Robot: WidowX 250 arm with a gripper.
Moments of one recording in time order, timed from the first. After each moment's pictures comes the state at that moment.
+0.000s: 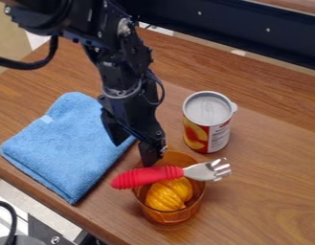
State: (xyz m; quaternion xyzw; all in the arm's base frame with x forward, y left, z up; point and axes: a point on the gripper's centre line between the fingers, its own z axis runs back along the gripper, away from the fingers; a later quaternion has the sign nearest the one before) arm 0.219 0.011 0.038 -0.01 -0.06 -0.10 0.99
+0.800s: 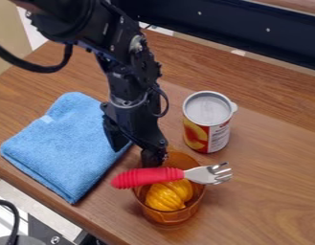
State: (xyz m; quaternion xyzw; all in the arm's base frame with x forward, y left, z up) arm 0.220 0.013 0.021 0.02 -0.05 -0.09 0.99
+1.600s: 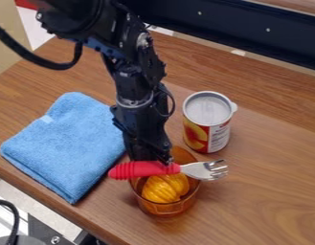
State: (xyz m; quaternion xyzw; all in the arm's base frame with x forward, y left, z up) arm 0.220 0.010 0.018 -0.02 -0.02 -0.12 0.99
